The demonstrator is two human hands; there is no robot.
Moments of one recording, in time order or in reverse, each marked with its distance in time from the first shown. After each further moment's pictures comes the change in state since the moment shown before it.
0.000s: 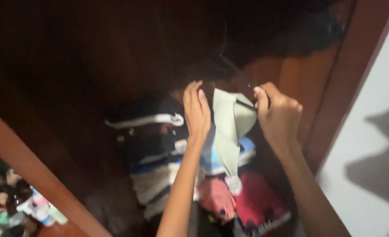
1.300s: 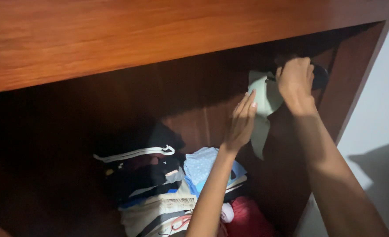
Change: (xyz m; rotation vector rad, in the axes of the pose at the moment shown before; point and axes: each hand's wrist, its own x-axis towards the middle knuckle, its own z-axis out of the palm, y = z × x) left_hand 0.022 0.074 0.114 -0.366 -0.467 0.048; right_hand 0.157 0.129 0.035 -0.405 -0.060 0.051
